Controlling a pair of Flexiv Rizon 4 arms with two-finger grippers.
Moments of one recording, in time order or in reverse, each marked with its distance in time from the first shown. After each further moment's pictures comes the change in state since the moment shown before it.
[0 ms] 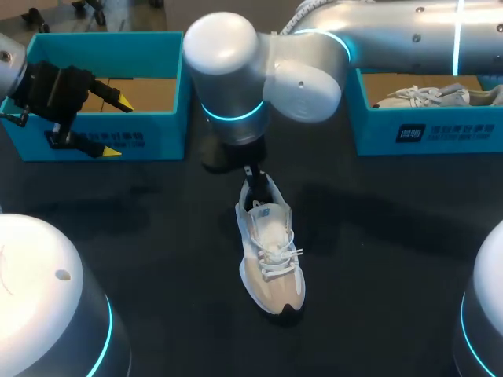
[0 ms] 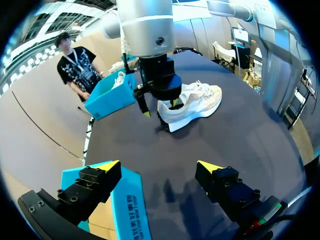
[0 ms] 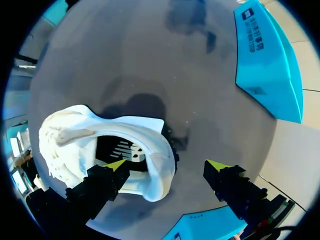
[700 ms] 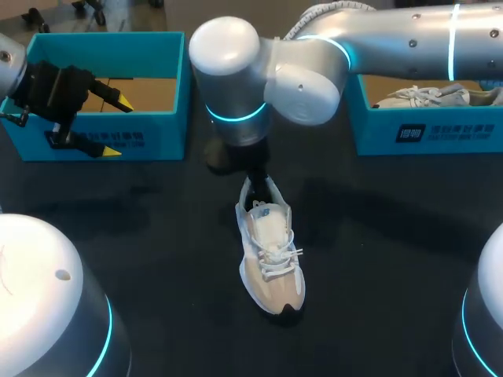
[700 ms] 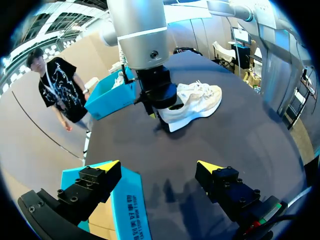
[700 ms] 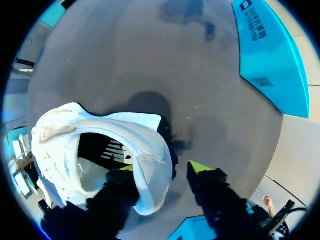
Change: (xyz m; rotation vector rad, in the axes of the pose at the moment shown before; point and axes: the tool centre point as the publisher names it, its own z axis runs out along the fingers) left arm 0.000 0.000 0.000 0.000 0.000 0.000; right arm 0.001 -0.005 0.022 0.012 0.036 0.023
